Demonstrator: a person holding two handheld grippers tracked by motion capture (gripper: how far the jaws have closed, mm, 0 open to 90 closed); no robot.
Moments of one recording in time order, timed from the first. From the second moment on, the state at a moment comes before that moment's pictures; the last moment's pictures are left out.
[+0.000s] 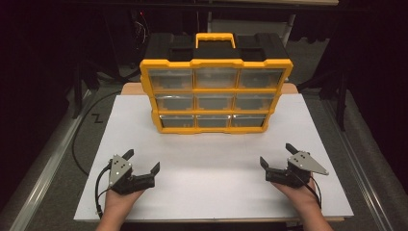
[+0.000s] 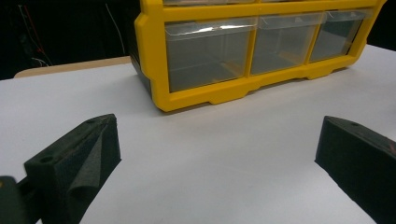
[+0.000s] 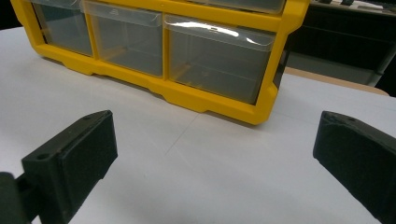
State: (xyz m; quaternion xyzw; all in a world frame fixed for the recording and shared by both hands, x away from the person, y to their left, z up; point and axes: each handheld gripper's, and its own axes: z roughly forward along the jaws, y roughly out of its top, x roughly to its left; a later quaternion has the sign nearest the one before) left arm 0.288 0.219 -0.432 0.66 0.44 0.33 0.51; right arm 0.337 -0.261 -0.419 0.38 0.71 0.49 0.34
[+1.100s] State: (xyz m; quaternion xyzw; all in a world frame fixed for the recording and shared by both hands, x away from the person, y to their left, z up) left arm 0.290 0.215 -0.434 0.66 0.43 0.33 0.52; right arm 0.367 -0.224 -0.412 0.37 0.72 0.48 0.35
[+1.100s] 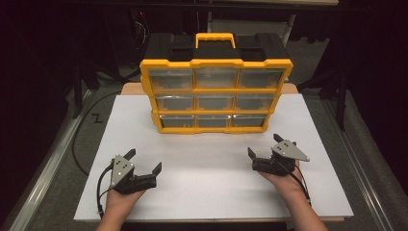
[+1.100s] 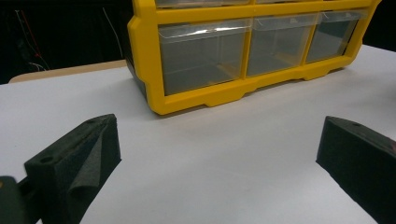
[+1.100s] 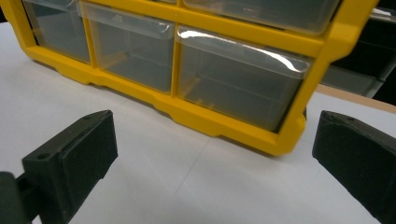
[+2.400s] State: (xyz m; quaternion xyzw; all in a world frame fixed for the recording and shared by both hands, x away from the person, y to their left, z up) left arm 0.288 0.212 -0.438 0.68 0.42 0.33 0.50; right arm 0.377 -0.233 -0.429 0.36 0.76 0.40 0.36
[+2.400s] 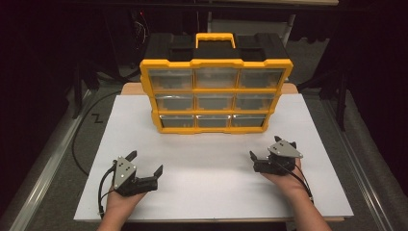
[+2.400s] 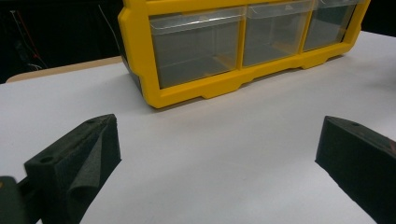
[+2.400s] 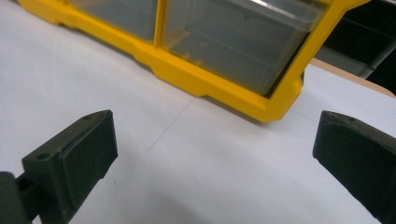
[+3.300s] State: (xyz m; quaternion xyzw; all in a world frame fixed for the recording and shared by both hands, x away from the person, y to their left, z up) left arm 0.287 0.211 -0.437 0.68 0.41 0.34 0.50; right arm 0.360 -0.194 -0.435 0.19 0.83 0.25 0.46
